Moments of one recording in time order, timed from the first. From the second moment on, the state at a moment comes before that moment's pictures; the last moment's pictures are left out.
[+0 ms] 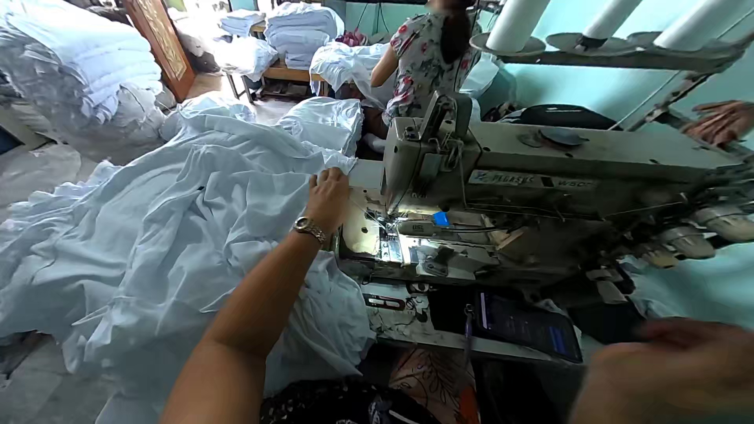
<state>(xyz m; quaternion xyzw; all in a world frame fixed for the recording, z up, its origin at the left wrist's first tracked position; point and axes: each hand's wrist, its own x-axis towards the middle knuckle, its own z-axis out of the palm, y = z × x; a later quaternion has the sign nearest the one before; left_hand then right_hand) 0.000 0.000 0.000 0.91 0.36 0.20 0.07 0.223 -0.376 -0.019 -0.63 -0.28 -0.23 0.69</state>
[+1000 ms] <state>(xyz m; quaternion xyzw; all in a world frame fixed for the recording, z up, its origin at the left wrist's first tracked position) -0.028 0.002 -0.026 0.89 0.25 0.33 0.17 0.104 -0.291 -0.040 -0.70 -0.62 -0.11 0.34</state>
